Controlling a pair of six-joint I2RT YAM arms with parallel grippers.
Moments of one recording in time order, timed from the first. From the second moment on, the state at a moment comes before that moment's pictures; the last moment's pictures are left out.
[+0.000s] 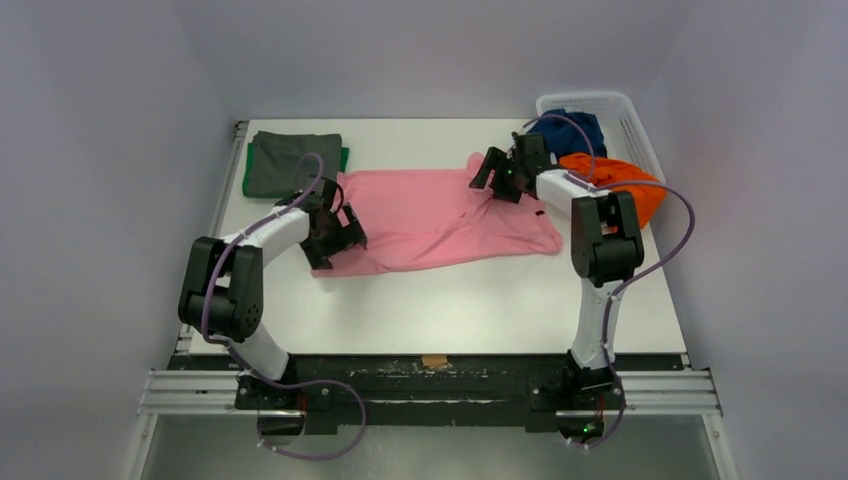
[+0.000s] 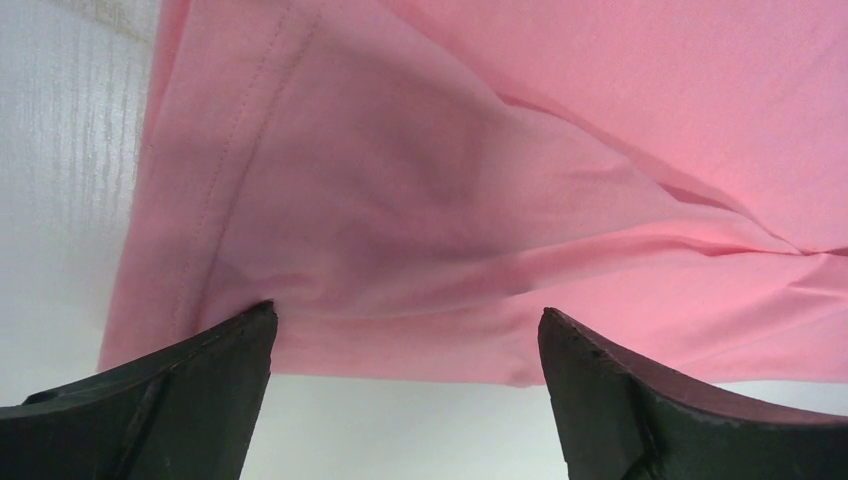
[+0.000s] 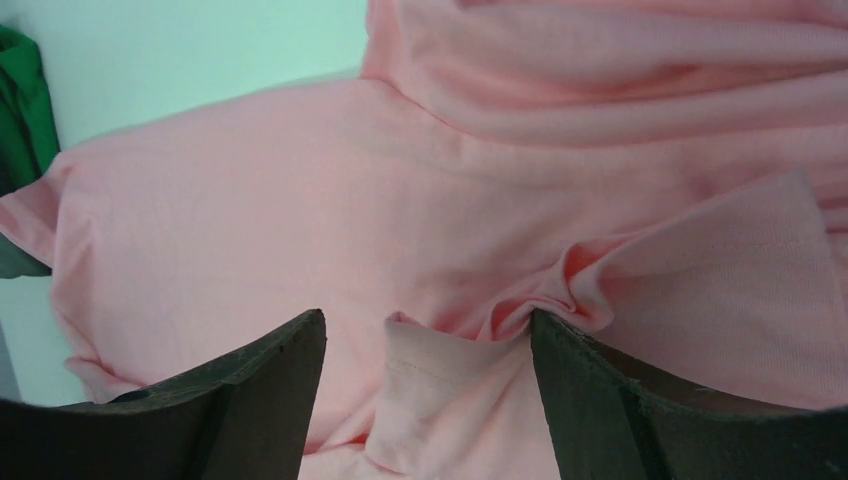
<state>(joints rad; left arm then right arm) -0.22 1.66 1.01 -0.55 0.03 -0.72 0.18 2.06 1.42 -0.17 -0.25 0.57</state>
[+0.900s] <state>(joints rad) -0.23 1.74 1.08 -0.45 0.11 -0.70 0.19 1.63 0.83 -0.08 -0.10 0.58</state>
